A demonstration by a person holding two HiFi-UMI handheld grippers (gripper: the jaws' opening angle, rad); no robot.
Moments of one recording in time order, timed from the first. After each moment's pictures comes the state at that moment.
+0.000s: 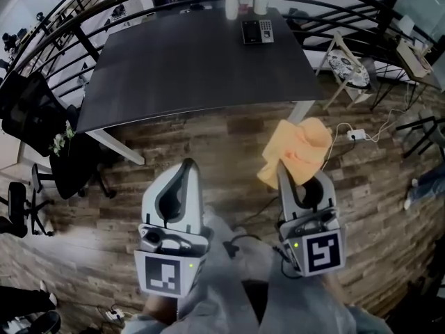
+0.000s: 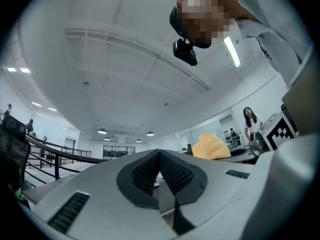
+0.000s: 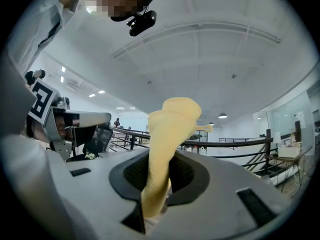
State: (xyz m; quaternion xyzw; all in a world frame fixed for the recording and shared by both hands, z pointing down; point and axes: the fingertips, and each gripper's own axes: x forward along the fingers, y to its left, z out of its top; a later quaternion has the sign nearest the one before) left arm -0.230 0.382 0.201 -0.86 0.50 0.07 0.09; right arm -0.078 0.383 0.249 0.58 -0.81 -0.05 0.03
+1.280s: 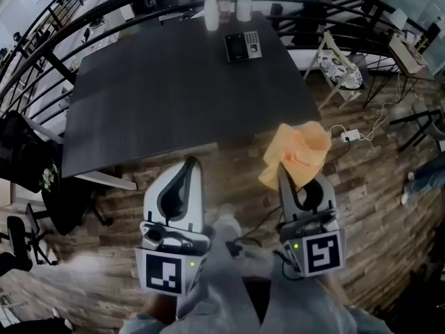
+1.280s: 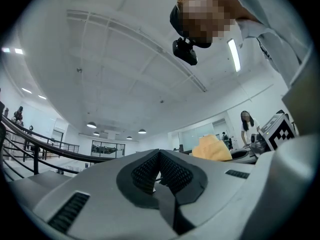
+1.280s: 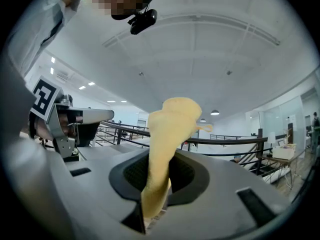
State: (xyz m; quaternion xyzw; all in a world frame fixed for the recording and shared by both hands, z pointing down) left arm -0.185 0.221 0.202 -0.89 0.44 0.07 0.06; right arm -0.037 0.245 0.260 0.63 -0.78 -0.03 0.06
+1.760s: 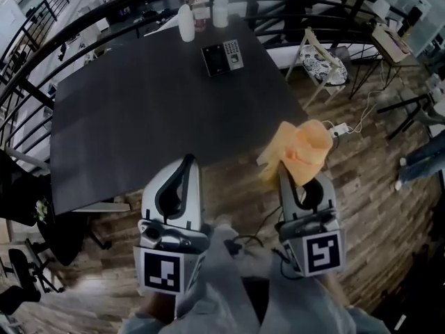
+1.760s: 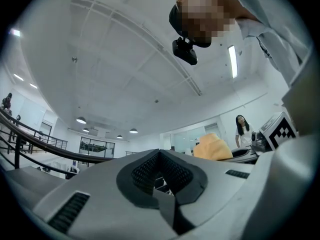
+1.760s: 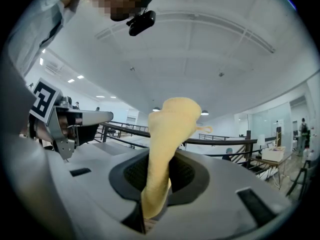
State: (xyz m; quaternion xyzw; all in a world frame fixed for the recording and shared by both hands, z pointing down) left arm -0.148 0.129 0.205 -0.92 0.39 0.07 0.05; right arm -0.002 0.174 0.254 0.68 -0.73 -0.03 0.07
